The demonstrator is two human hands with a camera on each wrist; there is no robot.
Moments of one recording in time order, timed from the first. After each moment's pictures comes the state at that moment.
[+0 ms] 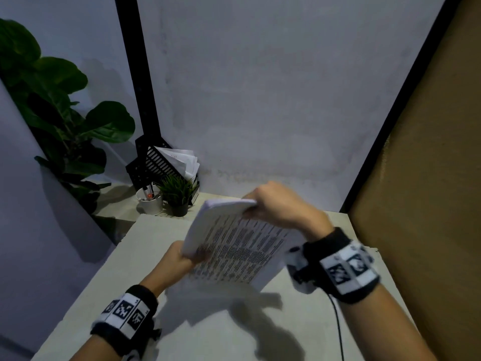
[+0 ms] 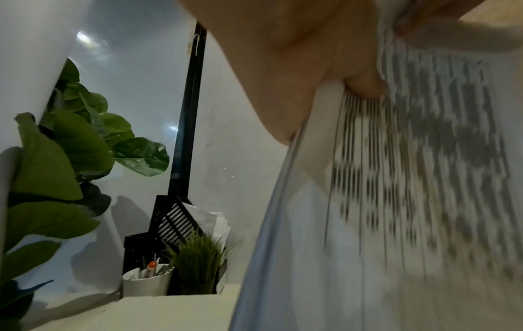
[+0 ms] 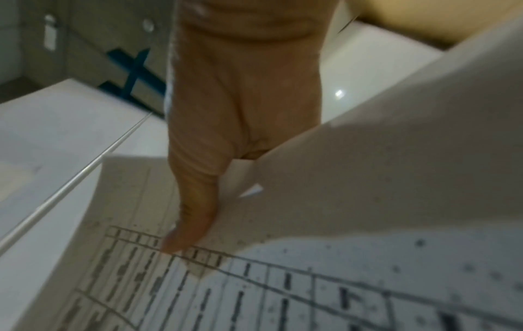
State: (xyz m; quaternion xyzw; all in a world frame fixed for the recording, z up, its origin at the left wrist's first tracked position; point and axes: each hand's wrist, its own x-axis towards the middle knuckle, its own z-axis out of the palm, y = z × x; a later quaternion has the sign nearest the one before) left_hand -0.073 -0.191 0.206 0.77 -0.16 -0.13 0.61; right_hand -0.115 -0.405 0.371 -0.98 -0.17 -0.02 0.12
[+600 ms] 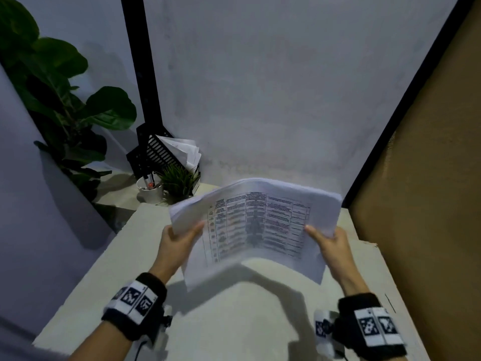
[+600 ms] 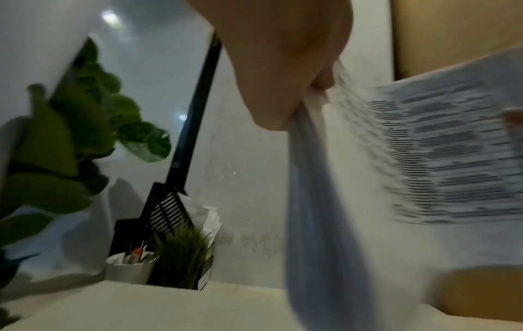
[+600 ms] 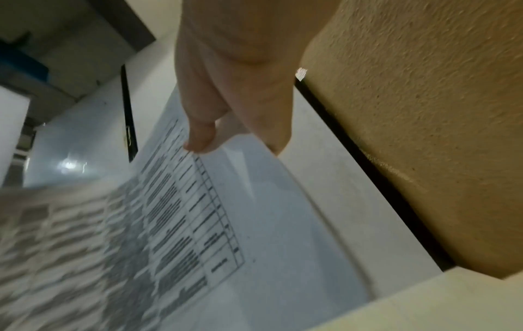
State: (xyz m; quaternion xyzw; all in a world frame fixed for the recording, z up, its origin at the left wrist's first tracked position) left_hand -0.072 -0.197 0.205 0.65 -0.06 -0.01 0.76; right_hand -0.162 -0.491 0.242 -0.71 0.09 -0.20 0.67
